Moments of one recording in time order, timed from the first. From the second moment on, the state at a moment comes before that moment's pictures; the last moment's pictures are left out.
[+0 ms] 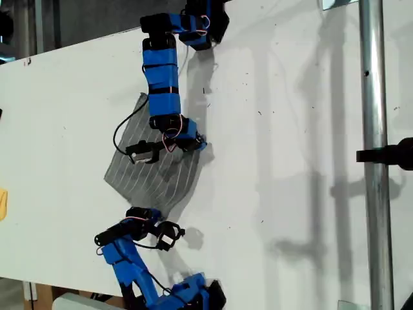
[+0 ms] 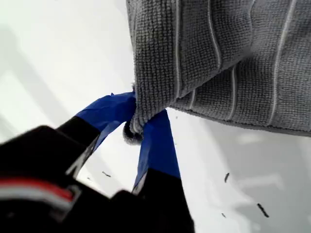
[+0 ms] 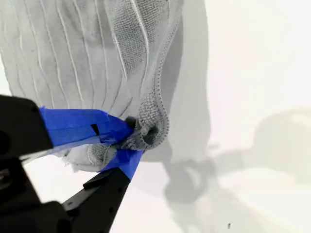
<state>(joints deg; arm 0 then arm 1) -33.3 83.2 79.9 91.1 -54.8 -0.4 69.8 74.4 72.9 61.6</state>
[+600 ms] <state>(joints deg) -9.2 118.9 108.9 87.4 -85.3 -11.9 76.9 74.6 71.6 69.3</state>
